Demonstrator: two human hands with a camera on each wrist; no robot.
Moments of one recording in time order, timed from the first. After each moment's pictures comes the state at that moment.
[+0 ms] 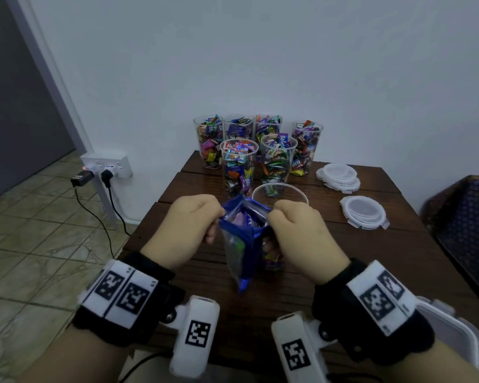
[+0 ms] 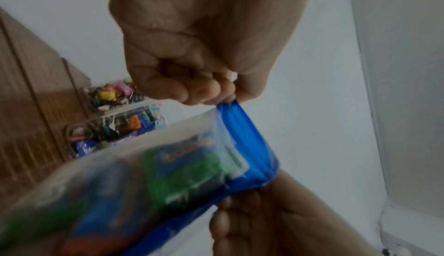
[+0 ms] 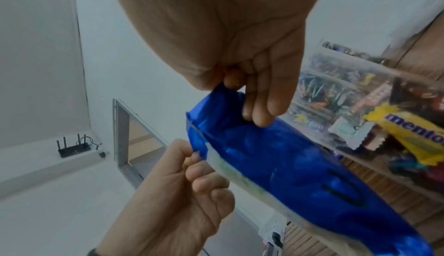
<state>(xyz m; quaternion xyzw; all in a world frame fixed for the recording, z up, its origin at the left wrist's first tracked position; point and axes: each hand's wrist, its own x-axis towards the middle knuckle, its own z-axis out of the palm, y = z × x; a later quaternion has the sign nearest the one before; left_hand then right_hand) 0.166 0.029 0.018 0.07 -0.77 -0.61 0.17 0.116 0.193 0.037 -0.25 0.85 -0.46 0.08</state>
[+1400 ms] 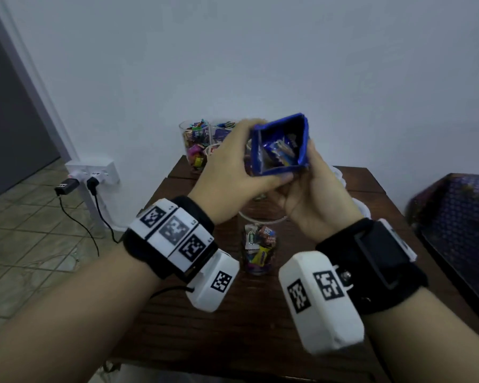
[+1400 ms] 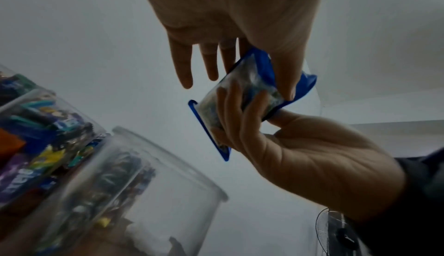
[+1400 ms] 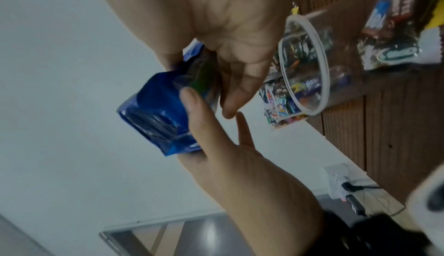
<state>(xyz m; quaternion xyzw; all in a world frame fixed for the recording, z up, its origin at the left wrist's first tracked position) 0.106 0.073 0.066 -0.16 -0.81 -0.47 0.31 0.069 0.204 0.063 -0.14 0.44 -0.86 0.21</state>
